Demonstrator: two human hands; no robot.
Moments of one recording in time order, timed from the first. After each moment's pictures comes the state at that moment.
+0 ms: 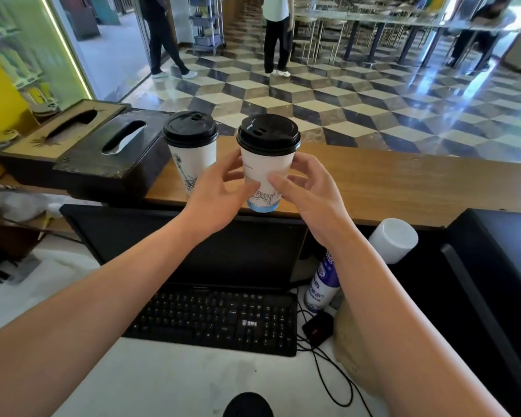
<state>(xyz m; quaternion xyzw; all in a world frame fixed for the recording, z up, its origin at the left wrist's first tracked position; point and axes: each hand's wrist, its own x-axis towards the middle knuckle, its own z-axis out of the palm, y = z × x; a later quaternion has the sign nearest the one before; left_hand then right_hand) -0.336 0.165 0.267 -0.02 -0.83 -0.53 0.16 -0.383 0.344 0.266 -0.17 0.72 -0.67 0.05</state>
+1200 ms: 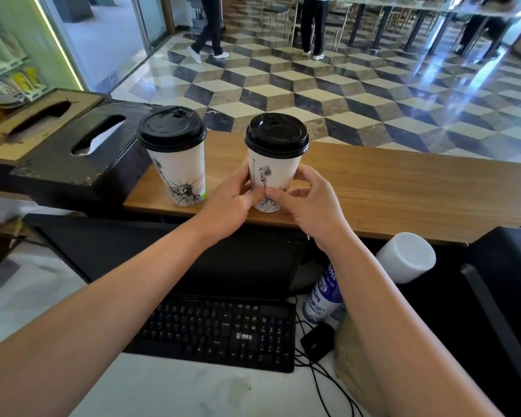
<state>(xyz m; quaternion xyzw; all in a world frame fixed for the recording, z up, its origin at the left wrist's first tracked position) -0.389 0.175 0.239 -0.04 -0.81 -0.59 0.03 -0.433 0.339 0.236 -0.13 0.80 -0.58 0.04</state>
